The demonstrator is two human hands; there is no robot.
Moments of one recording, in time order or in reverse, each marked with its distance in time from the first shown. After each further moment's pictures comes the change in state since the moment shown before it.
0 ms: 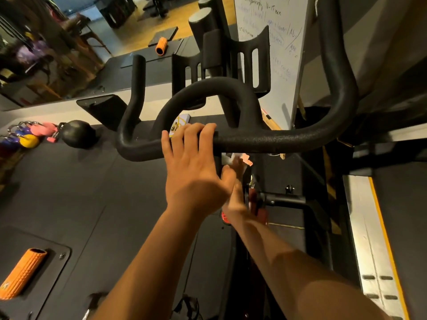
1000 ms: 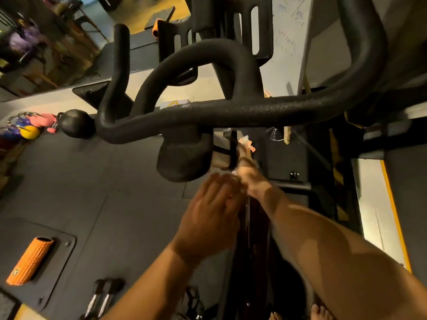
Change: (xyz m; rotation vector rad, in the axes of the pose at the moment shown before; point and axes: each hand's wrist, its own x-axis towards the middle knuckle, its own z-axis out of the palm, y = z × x) left_hand -0.093 -0.019 0.080 0.044 -0.179 0.531; right_hand 0.140 0.109 0.020 0.635 0.136 0.044
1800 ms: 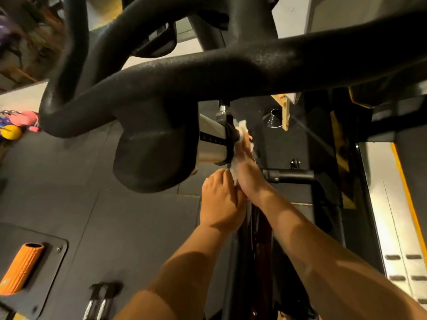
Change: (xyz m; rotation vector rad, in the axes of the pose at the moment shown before) left_hand 0.021 -0.017 0.128 -0.467 -0.235 -0.678; right_hand -0.017 0.025 -0.012 -0.236 -0.049 -0.246
